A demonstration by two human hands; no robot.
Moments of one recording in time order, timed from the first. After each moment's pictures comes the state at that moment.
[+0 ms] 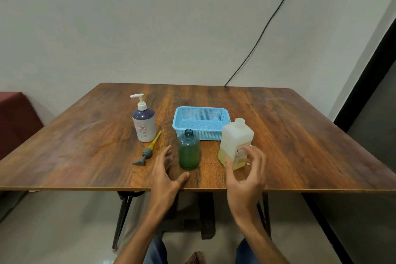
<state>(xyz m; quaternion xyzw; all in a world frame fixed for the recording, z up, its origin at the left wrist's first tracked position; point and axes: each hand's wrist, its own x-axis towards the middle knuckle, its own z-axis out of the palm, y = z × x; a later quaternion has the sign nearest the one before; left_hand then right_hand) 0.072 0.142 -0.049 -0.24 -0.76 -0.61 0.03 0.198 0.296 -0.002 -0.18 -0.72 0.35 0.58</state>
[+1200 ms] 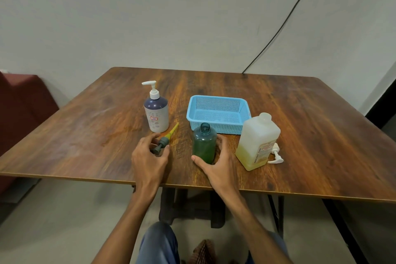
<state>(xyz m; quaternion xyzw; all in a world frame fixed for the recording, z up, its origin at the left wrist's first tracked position) 0.014 0.109 -0.030 -0.15 -0.84 -0.48 0.19 0.108 0.280 -0.032 -0.15 -0.81 0.49 0.30</state>
